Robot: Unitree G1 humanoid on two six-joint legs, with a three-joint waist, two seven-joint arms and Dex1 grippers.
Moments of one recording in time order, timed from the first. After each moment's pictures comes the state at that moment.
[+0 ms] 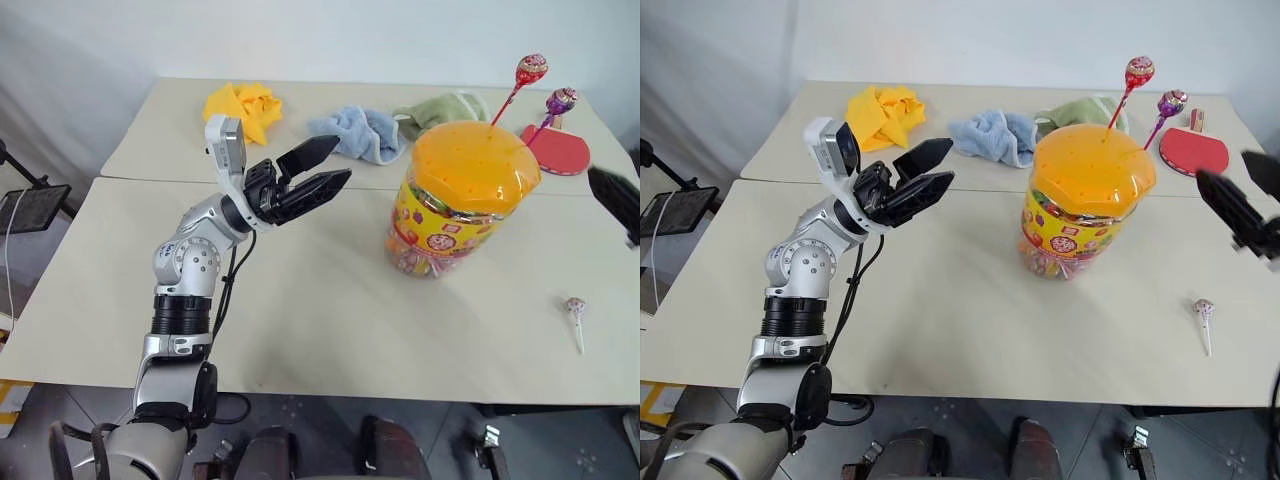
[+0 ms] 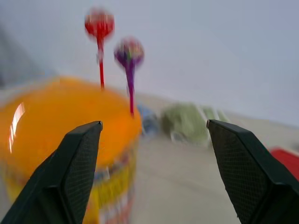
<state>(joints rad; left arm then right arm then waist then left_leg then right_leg) -0.82 0.21 0.16 0.20 -0.77 0.51 -1.00 -0.28 -0.83 -0.68 -0.18 0.86 0.53 0.67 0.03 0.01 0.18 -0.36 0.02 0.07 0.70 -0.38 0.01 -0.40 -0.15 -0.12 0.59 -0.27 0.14</state>
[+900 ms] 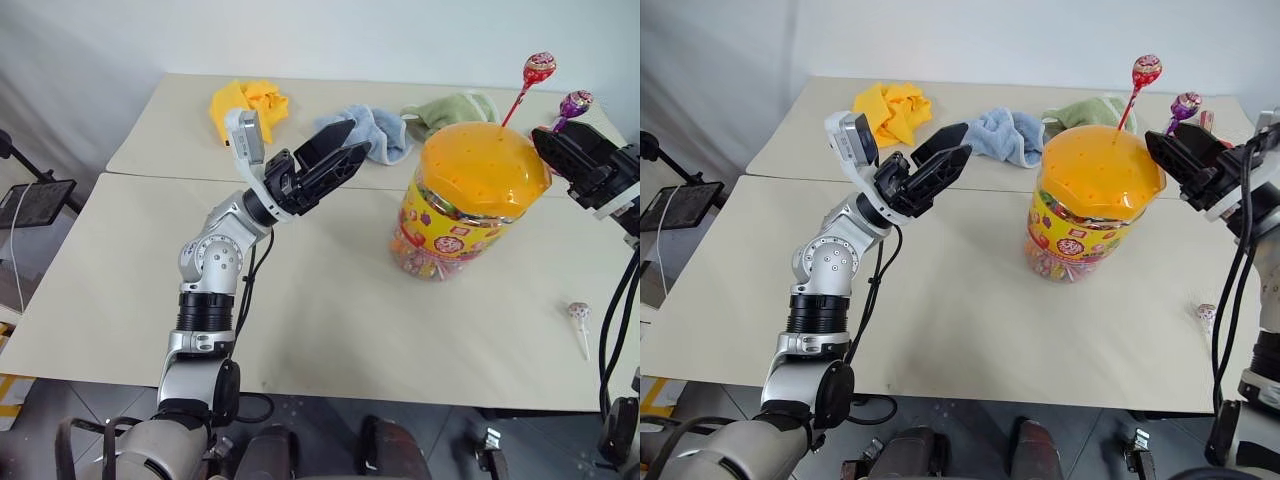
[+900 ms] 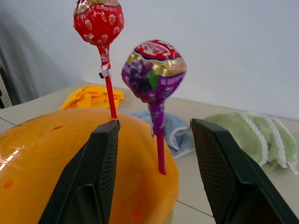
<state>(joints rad) -0.85 0.11 0.18 0.21 -0.78 0.50 -0.91 -0.58 -0.80 -0.45 0.08 0.74 0.52 0.73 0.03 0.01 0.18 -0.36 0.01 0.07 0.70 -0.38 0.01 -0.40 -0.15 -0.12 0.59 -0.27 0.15</state>
